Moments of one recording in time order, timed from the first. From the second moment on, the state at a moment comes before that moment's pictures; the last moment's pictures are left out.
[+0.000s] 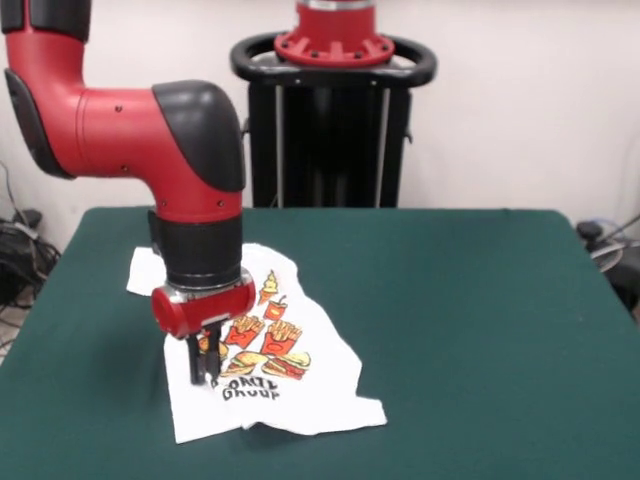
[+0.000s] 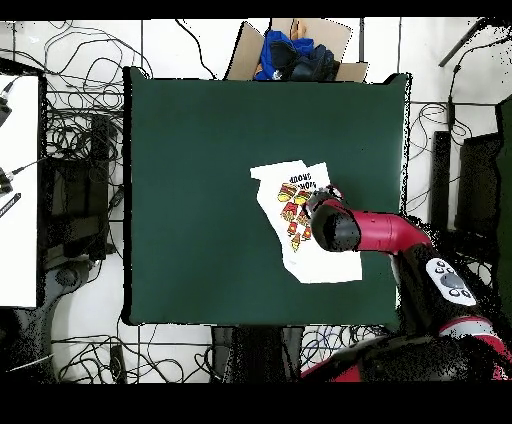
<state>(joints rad) -0.76 -0.40 0.34 1.61 -0.62 0.21 0.96</state>
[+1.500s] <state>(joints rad) -0.73 -0.42 0.35 1.54 -0.67 0.28 0.96</state>
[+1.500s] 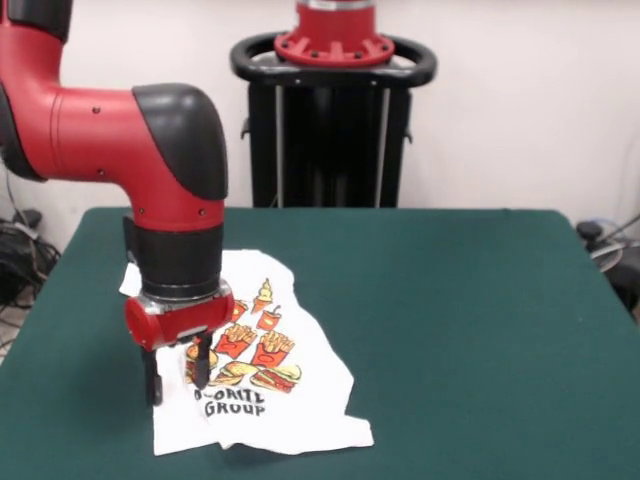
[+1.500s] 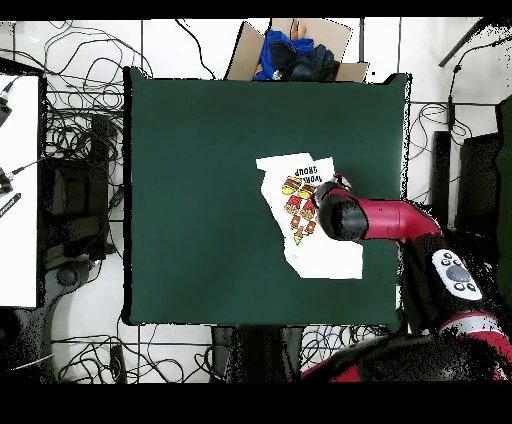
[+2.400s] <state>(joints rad) -0.53 -0.59 0.21 1.64 -0.67 0.29 0.96</state>
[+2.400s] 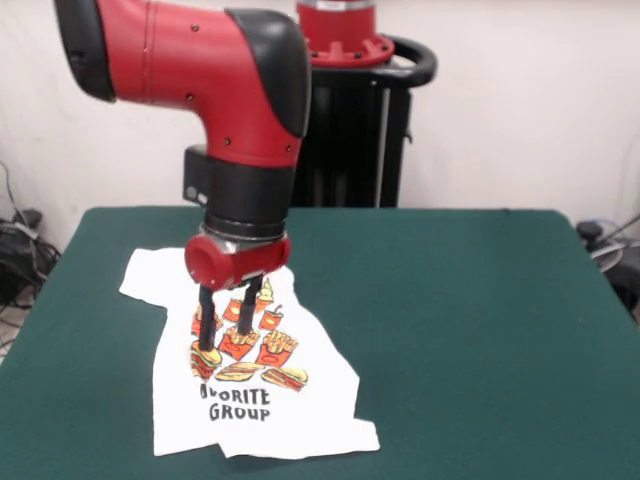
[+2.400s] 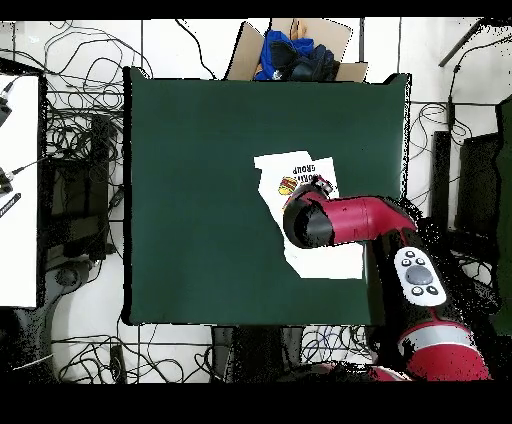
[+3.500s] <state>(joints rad) -0.69 -0.53 0.29 1.81 -0.48 0.29 0.96</state>
